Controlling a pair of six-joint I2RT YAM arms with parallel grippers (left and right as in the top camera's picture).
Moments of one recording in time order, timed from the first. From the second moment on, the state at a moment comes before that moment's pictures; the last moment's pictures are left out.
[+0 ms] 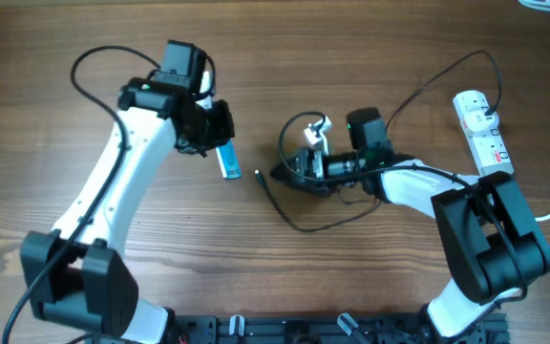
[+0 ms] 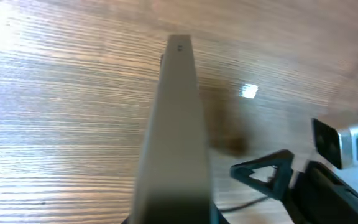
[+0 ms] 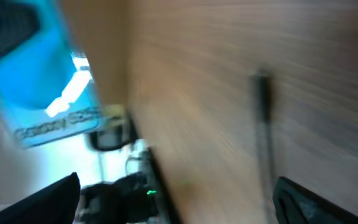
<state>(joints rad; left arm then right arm) -0.25 1.68 1.40 -1.01 0.20 -0.48 0.36 1.83 0.79 0.13 -1.03 0.65</state>
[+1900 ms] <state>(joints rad) -0.37 1.96 1.34 -0.93 0.00 -0.70 0.37 1.82 0.80 0.02 -0.80 0.57</state>
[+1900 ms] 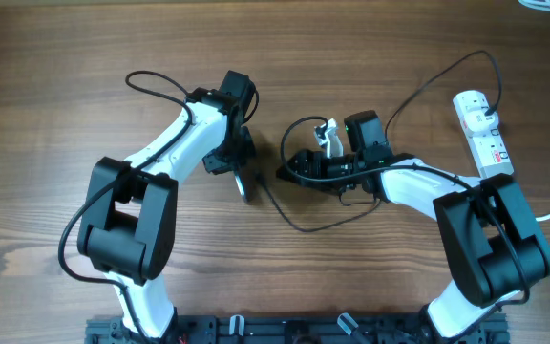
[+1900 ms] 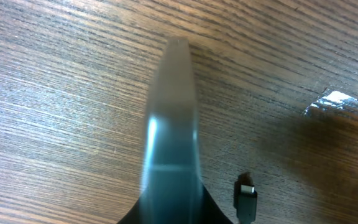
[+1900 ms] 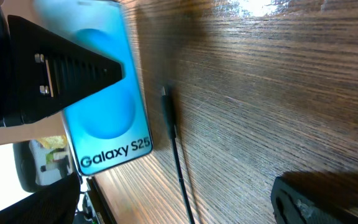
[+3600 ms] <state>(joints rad) 0.05 1.82 1.26 -0.85 0.88 -0.20 0.60 1.77 1.23 -0.66 -0.46 0.15</state>
